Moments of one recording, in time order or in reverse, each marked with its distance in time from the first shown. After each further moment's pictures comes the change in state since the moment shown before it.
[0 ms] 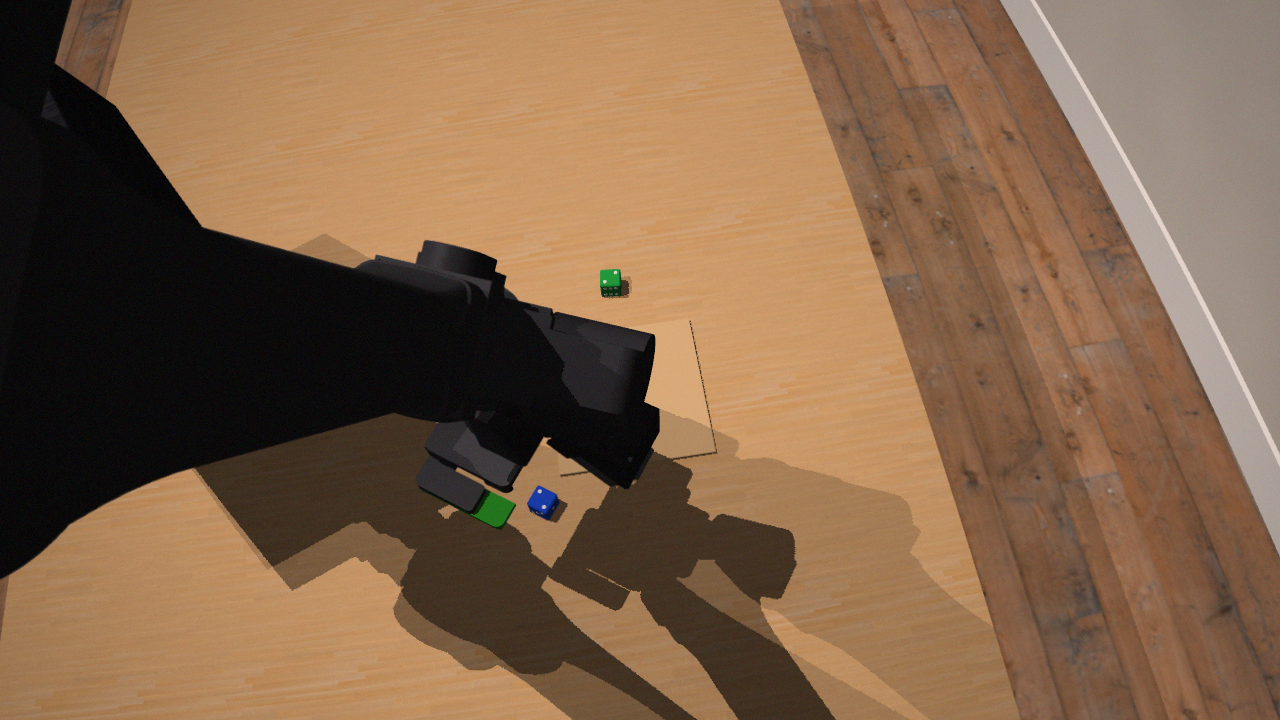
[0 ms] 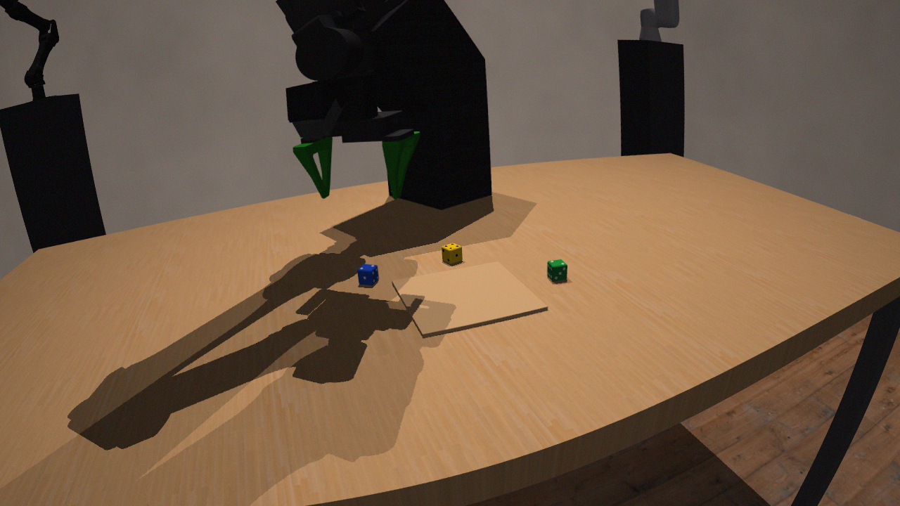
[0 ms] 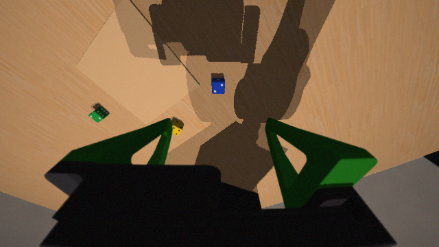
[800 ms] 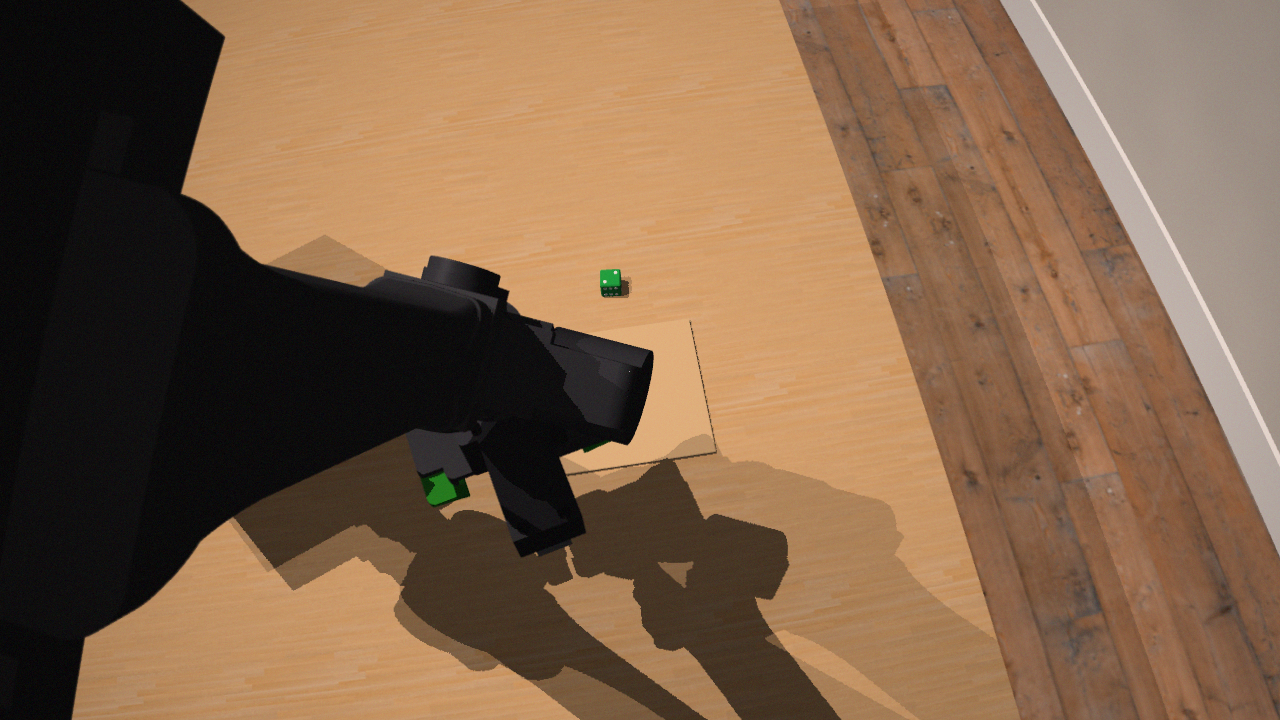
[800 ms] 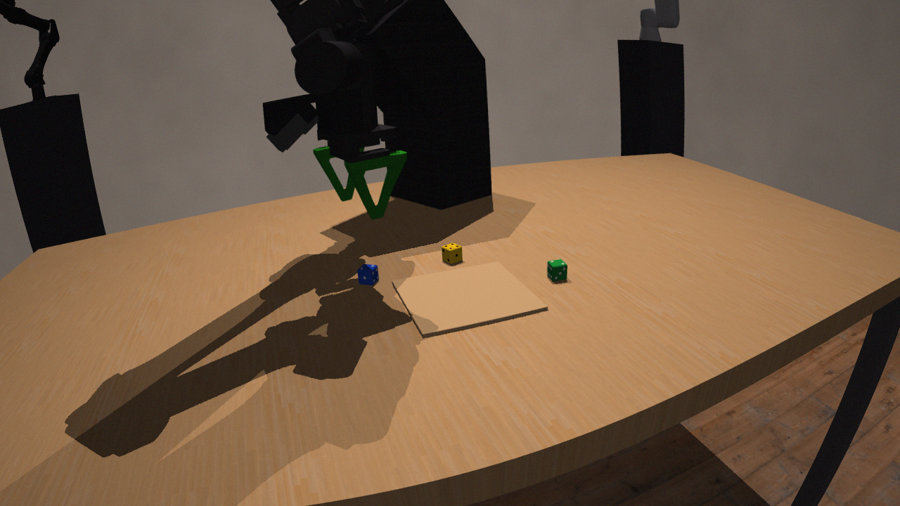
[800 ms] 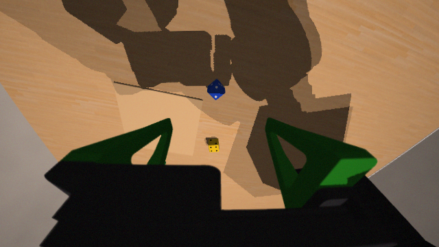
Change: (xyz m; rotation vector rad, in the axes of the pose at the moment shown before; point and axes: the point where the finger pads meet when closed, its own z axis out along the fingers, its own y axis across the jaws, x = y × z) arm 0.002 -0.001 0.015 0.002 0.002 0.720
